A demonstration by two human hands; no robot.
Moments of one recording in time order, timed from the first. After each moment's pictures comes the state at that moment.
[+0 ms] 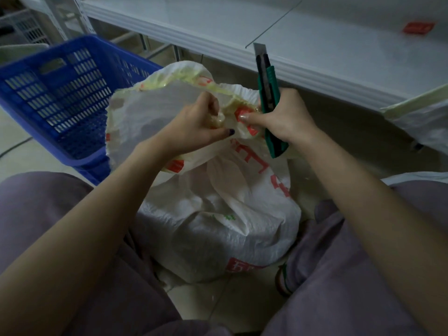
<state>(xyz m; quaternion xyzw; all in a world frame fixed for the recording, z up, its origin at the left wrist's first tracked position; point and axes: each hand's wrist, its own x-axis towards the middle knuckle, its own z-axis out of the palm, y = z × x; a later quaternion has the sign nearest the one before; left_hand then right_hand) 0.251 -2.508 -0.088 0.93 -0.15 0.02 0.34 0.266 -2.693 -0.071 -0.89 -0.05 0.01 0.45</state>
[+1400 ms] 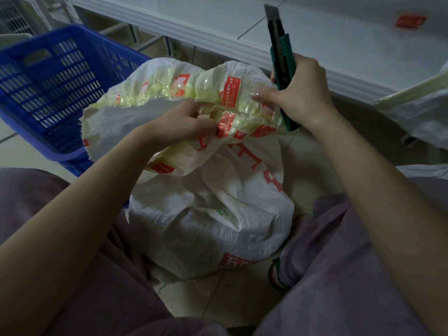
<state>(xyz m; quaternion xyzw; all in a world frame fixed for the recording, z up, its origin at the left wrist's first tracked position) 0.240 -2.511 -0.076 0.87 -0.11 -0.14 0.47 0.273 -2.719 -0.058 -0.91 -0.10 -0.13 0.38</state>
